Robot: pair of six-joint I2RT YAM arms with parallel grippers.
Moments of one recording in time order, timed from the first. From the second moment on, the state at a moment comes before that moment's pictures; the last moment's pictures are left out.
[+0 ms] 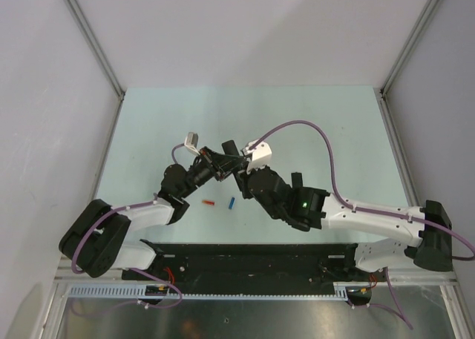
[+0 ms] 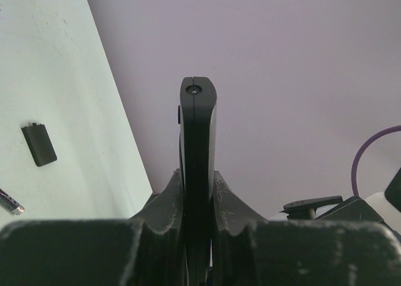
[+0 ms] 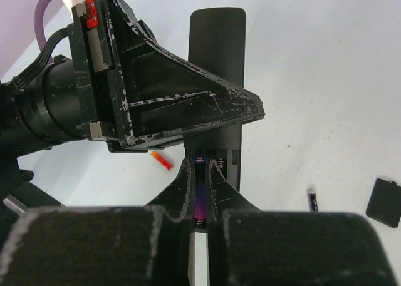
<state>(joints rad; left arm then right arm) -0.57 1.32 0.38 1.12 0.35 -1.39 1.26 1.28 1.06 -0.16 0.67 0.42</state>
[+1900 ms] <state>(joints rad) -0.55 1.27 0.37 1.03 0.32 -1.36 1.16 1.45 1.30 -0.48 0.45 0.61</state>
